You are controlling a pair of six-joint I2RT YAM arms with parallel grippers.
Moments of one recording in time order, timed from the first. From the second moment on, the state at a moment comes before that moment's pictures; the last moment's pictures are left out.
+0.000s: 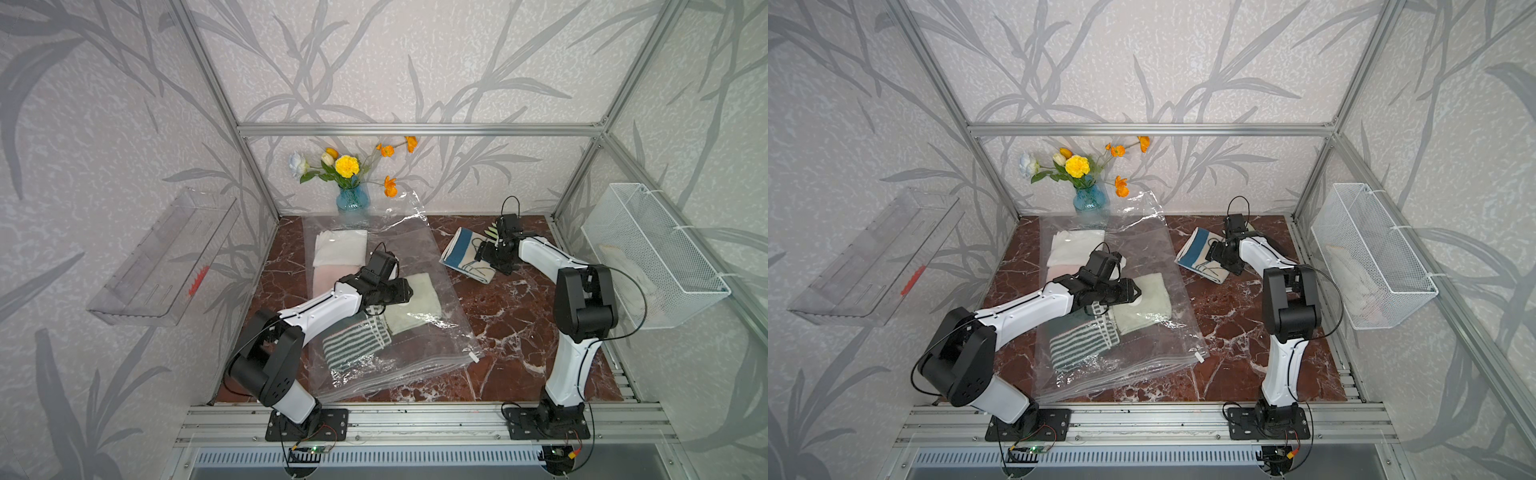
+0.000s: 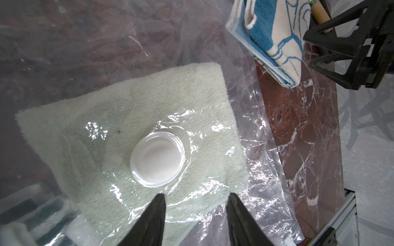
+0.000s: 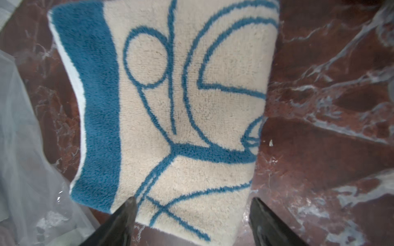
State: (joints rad) left arm -0.55 1.58 1.00 -0.32 0.22 -0.60; right arm 0.12 2.01 1.49 -0.62 -0.10 0.60
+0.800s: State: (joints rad) left arm -0.55 1.56 0.99 -0.34 0.22 -0.58; right arm 0.10 2.10 1.51 -0.58 -0.10 0.62
